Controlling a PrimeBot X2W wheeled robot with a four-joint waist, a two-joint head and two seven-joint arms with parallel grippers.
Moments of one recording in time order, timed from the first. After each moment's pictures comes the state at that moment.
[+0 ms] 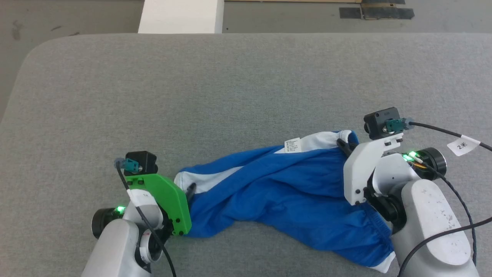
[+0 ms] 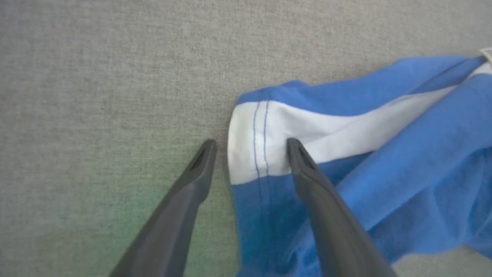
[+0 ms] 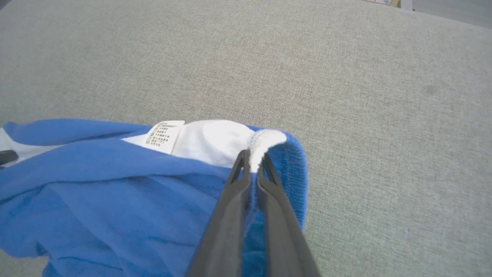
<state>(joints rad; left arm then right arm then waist) -0.24 0.16 -0.20 0.15 -0.46 0.07 0.61 -0.39 -0.05 0.10 0.23 0.13 0.13 0.55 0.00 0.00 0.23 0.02</state>
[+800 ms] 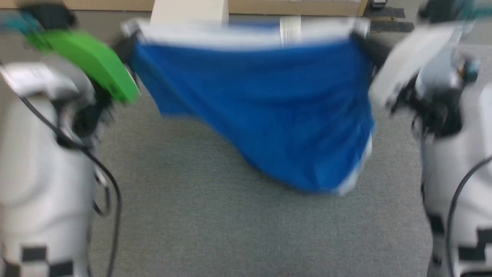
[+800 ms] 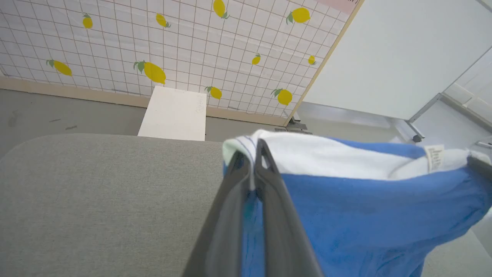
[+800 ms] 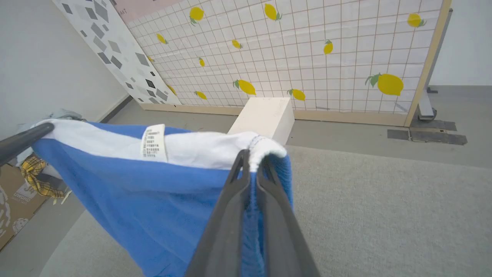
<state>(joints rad) -0.70 0.24 -0.05 0.10 -0.62 -0.02 0.59 -0.73 -0.05 -0.01 0.20 0.45 0.13 0.64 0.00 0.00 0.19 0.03</state>
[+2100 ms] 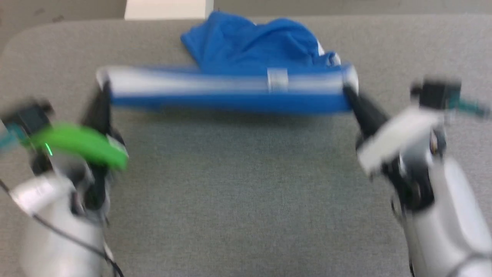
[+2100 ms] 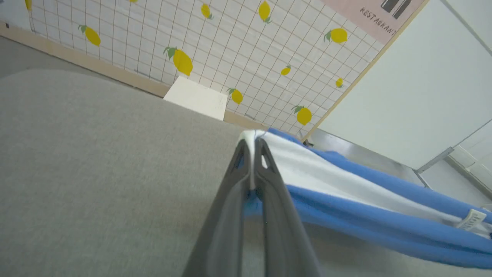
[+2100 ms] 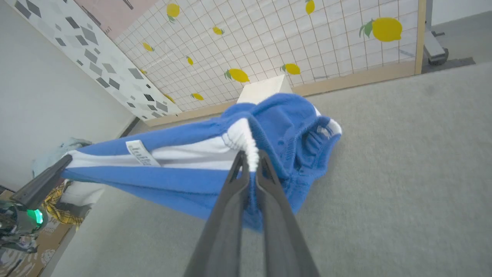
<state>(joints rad) -0.46 0.25 0.01 0.24 -0.71 -0.11 0.04 -0.48 -0.07 0.08 0.22 0.59 0.13 0.25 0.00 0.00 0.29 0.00</state>
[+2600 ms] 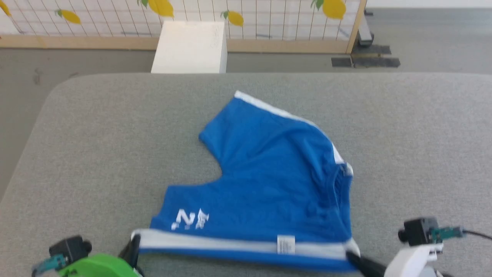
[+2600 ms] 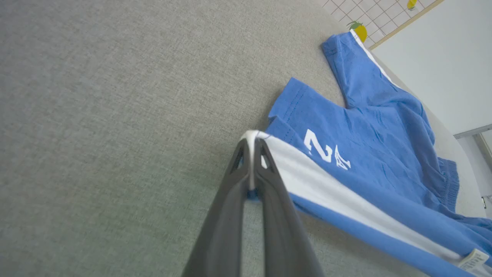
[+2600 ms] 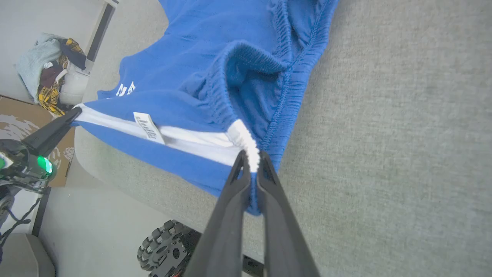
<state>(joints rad) 0.15 0.18 0.00 0.00 -0.75 0.09 0.24 0.20 -0.08 0.02 -0.18 0.57 0.13 0.72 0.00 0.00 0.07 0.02</state>
